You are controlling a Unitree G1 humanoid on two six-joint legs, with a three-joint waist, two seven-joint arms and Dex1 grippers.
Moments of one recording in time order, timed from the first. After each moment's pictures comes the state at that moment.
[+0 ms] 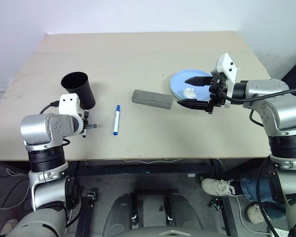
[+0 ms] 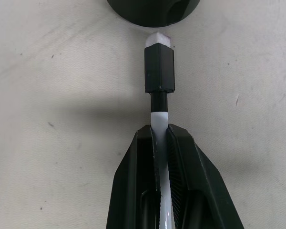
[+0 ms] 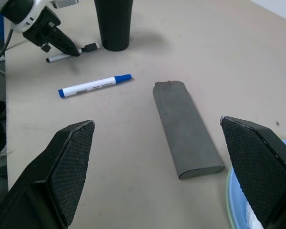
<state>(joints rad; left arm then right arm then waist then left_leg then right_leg) -0.65 0.44 0.29 -0.07 -0.24 1.58 -0.10 -0.77 -0.73 0.04 0.00 0.40 0.65 1.07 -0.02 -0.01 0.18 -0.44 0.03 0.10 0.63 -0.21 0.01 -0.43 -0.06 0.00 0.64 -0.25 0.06</state>
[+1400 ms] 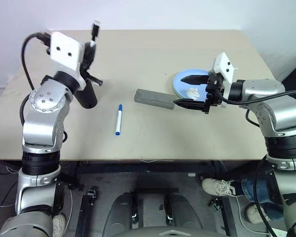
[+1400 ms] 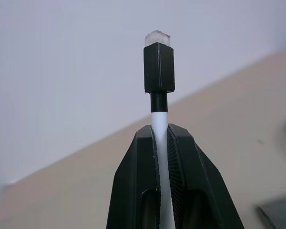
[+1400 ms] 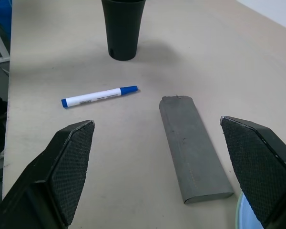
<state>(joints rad) -0.66 0.53 0.15 -0.18 -0.18 0.42 -0.23 -0.76 -0.70 0.04 -0.02 0.40 0.60 1.07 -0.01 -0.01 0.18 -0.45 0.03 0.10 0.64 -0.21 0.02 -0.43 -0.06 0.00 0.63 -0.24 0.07</state>
